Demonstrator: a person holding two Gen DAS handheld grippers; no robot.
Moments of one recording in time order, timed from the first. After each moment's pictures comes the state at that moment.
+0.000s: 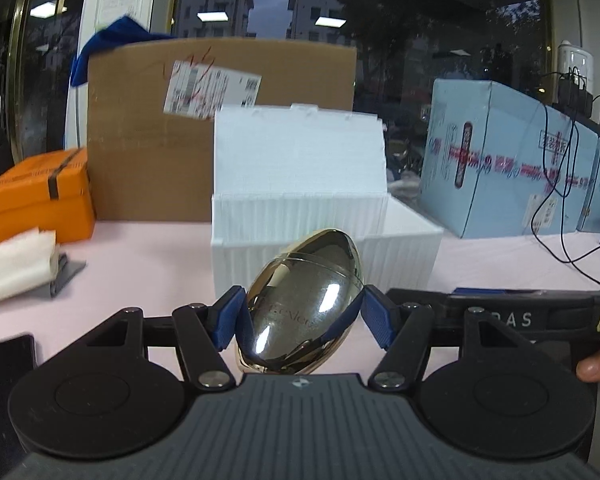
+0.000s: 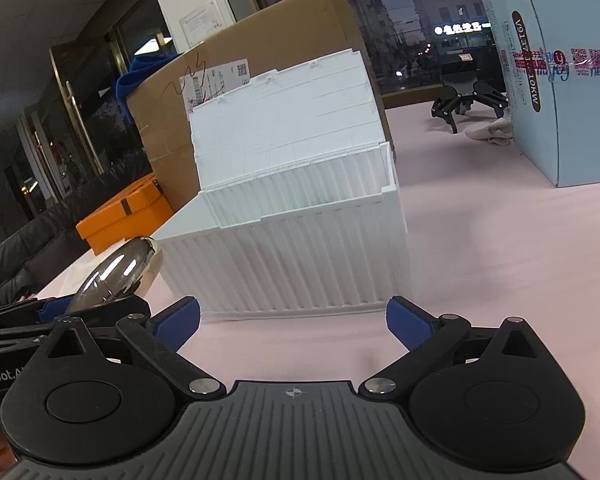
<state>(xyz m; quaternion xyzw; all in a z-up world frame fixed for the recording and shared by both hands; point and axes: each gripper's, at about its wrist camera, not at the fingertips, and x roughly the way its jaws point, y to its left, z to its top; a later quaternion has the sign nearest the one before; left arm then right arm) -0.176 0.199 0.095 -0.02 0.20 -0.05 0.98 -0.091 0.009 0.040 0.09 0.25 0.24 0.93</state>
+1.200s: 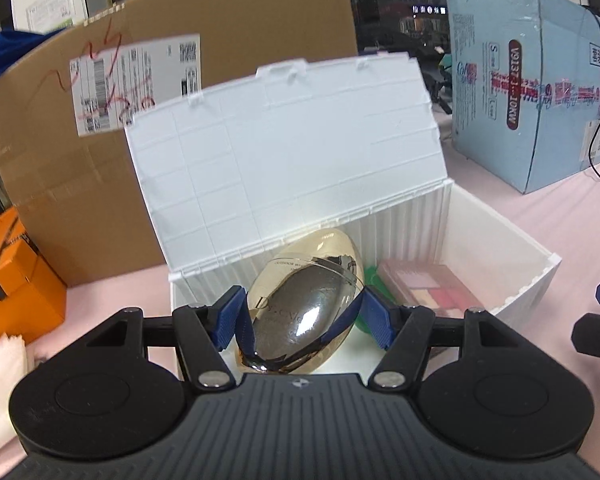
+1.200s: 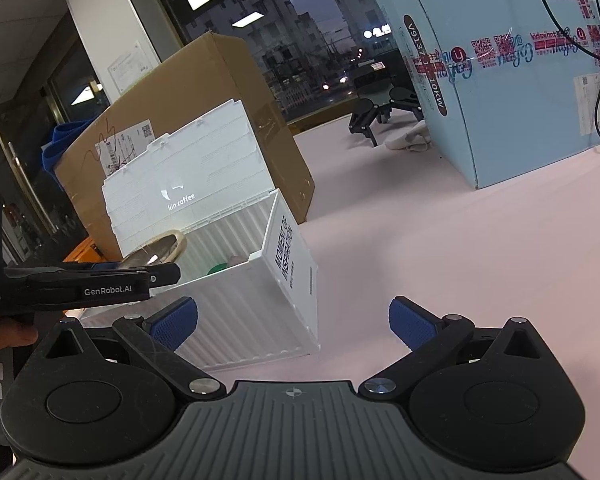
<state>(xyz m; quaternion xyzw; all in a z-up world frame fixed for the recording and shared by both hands) -0.009 0.177 0.091 0.10 0.31 -0.06 0.94 -0.065 -0.042 0.047 0.16 0.25 0.15 0.94</state>
